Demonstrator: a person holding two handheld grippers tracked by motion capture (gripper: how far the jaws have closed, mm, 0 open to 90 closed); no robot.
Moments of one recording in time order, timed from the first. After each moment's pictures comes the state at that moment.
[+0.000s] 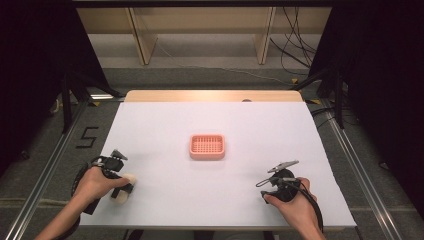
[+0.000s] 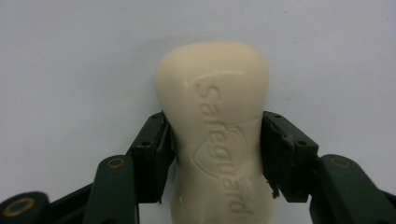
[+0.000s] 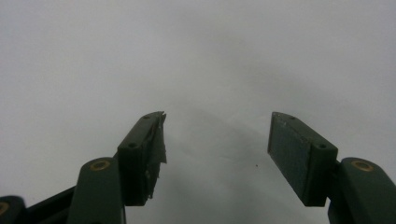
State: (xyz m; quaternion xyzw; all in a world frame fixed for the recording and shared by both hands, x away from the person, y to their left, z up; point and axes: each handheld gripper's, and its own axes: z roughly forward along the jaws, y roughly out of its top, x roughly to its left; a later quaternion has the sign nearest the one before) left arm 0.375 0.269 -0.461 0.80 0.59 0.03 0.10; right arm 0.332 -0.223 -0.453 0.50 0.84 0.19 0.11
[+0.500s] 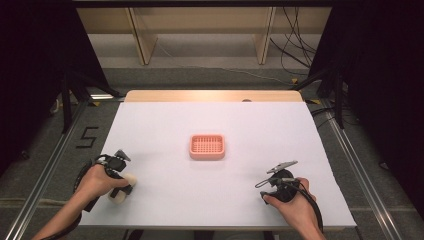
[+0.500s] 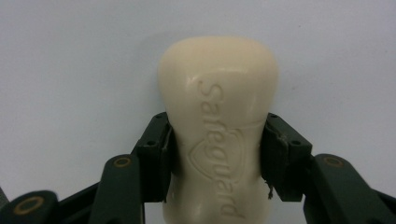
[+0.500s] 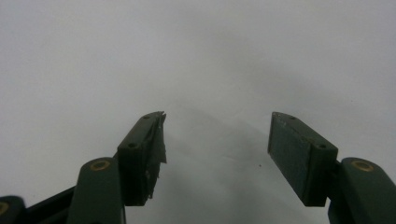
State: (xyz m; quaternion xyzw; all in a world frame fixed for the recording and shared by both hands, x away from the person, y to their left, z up) left arm 0.381 0.267 -0.461 0.83 0.56 0.02 0.07; right arm 0.333 -0.223 -0.455 0.49 0.84 0.19 0.11
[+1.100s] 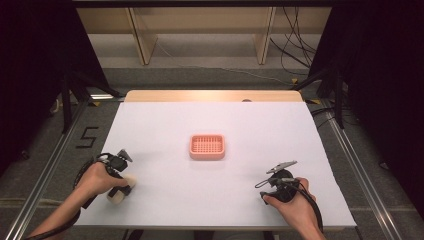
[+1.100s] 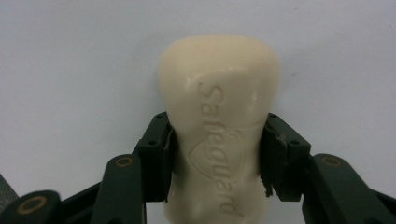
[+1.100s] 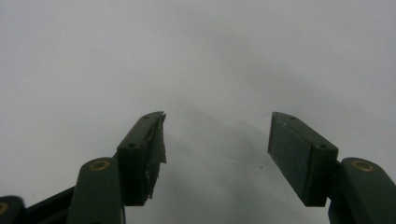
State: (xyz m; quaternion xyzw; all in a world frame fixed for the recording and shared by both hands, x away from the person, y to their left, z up) left arm 0.385 0.267 -0.460 0.85 0.53 0.01 0.05; right arm 0.332 -0.221 -0.454 0.49 0.84 0.19 0.11
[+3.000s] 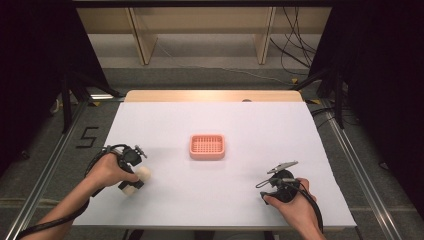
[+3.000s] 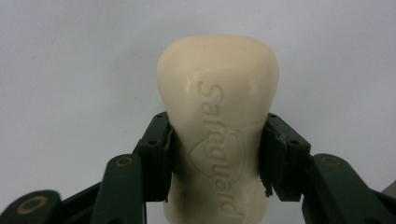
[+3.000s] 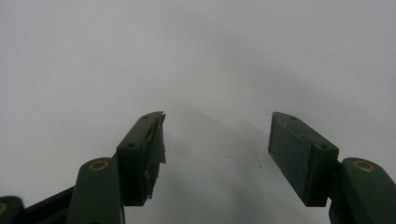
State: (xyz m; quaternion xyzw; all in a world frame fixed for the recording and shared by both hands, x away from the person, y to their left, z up) left arm 0.396 0.226 -0.436 0.91 0.40 0.02 0.08; right arm 0.333 -0.224 -0.457 0.49 0.84 0.19 0.11
